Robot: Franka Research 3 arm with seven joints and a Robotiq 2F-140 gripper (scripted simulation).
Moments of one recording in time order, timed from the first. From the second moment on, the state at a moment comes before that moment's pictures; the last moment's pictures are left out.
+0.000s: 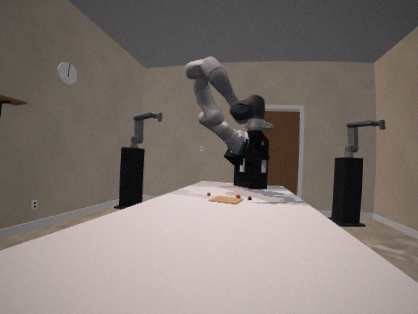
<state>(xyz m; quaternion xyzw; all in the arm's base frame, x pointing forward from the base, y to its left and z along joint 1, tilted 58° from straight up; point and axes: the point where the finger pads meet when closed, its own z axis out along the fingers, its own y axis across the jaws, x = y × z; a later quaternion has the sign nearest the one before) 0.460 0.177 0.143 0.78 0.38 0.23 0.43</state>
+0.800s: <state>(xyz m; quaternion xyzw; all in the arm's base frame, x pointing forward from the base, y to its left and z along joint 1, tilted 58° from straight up) 0.447 0.153 0.132 0.84 0.24 0.31 0.38</state>
